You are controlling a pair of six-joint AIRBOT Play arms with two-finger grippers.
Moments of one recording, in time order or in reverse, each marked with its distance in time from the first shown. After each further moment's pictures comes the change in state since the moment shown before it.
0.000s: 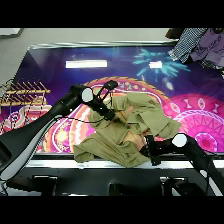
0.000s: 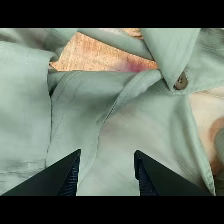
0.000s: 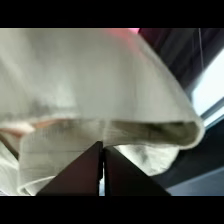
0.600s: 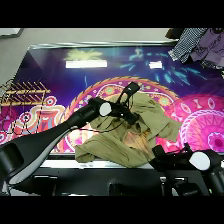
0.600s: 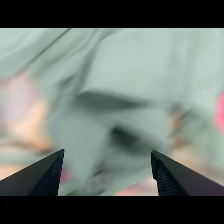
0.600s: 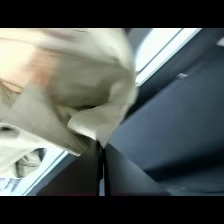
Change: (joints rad) left arm -0.192 -0.066 0.005 -0.172 0.437 0.051; right arm 0.000 0.459 0.002 -0.190 0.355 0.026
